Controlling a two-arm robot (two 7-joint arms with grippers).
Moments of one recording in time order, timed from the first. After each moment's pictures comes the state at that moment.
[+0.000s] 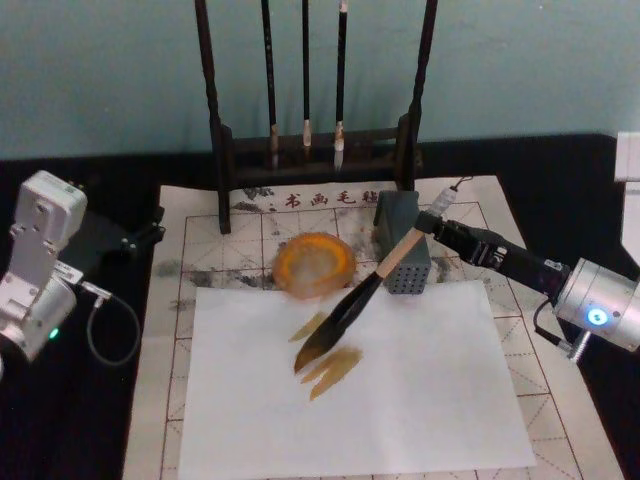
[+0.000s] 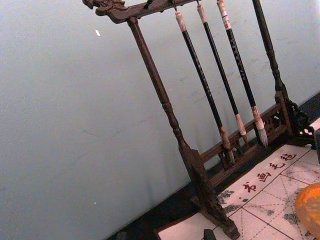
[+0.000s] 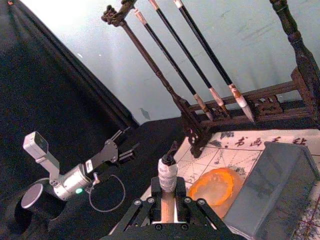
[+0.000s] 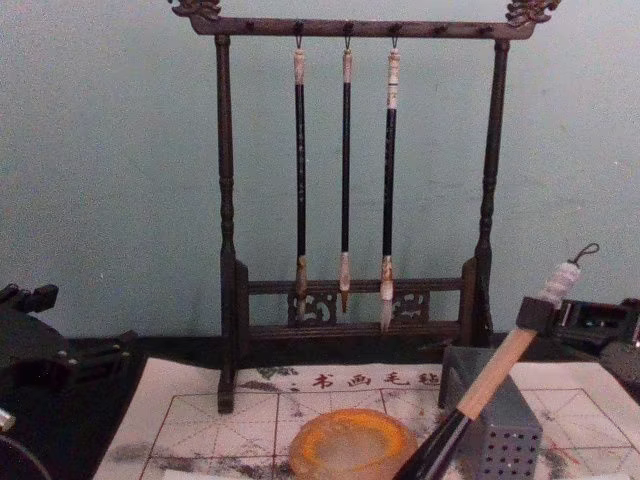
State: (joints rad) left arm -0.20 0.60 0.45 -1.41 -0.25 -0.12 0.03; right arm 0.30 0.66 -0.55 -1.39 1.24 0.20 0.63
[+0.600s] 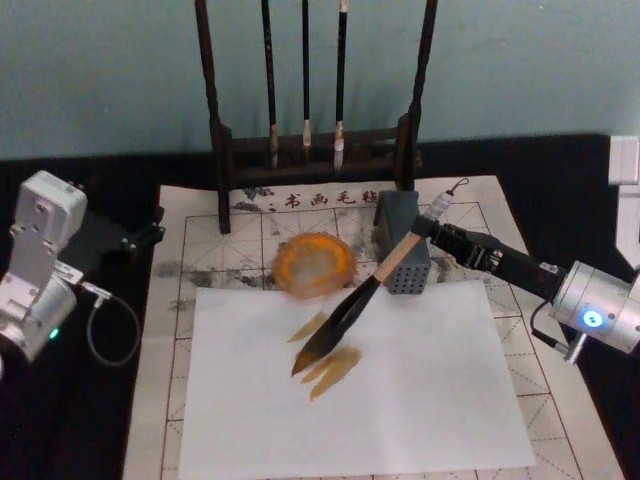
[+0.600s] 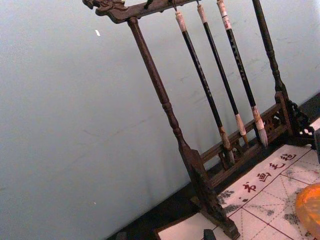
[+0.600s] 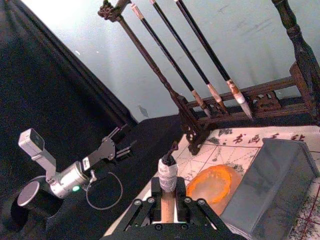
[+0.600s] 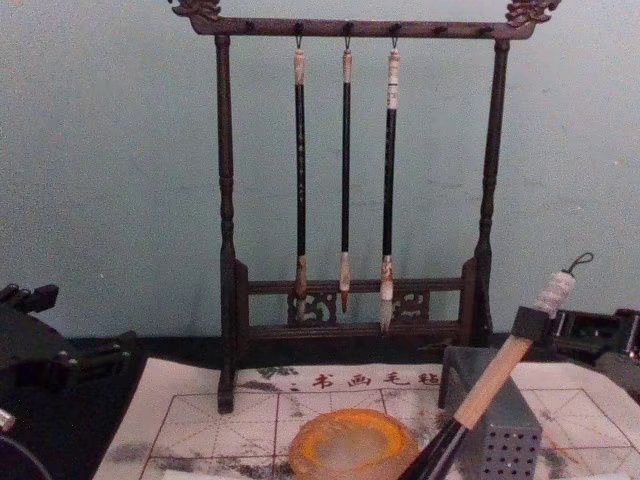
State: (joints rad) left arm -0.20 0.60 0.45 -1.41 -0.25 -0.12 0.03; right arm 0.31 0.65 -0.56 -1.37 1.23 0.19 0.64
